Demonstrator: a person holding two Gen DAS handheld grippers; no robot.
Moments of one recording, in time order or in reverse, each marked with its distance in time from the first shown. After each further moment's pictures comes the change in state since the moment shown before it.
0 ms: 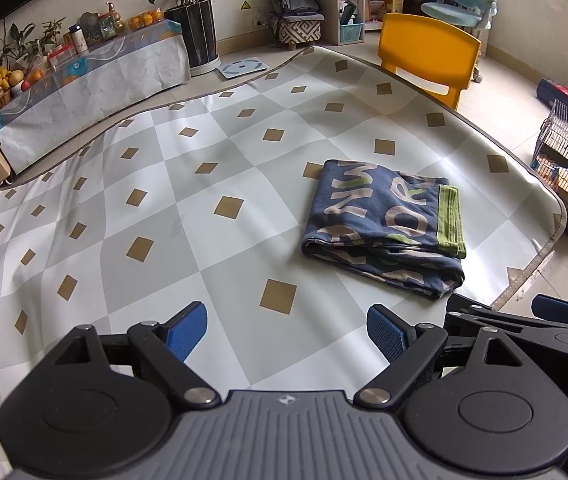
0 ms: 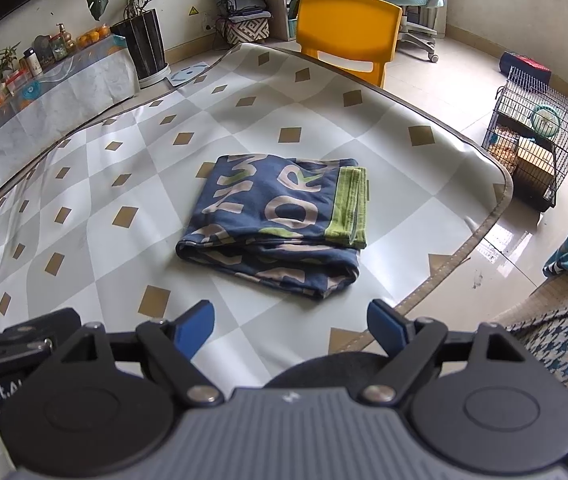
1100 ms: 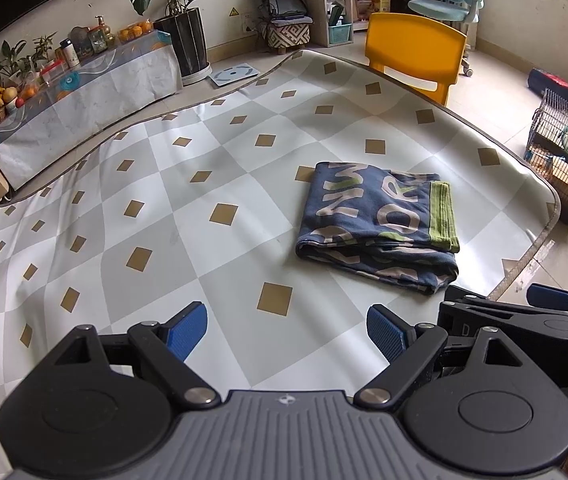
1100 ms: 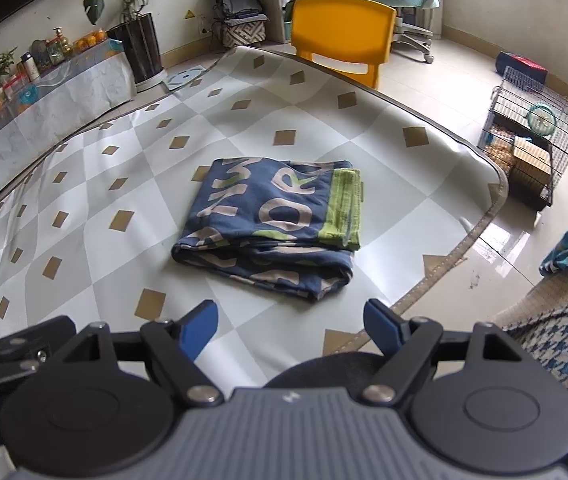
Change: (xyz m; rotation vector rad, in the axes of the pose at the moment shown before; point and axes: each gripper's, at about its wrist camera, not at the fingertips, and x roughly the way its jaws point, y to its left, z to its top) left arm -0.009 -0.011 0.000 0.055 -0.012 0.005; right arm -0.002 -0.007 -0.001 0.016 -0.009 -0.006
